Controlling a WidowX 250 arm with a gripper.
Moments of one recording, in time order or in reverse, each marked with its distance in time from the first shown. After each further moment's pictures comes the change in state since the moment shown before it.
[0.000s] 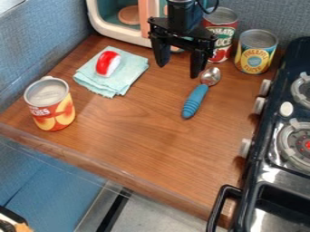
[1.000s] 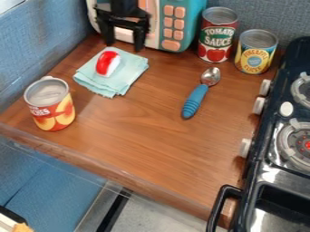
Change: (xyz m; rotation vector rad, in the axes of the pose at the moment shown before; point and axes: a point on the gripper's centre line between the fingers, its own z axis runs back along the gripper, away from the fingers) arm 0.021 0.146 -0.023 0.065 0.029 0.206
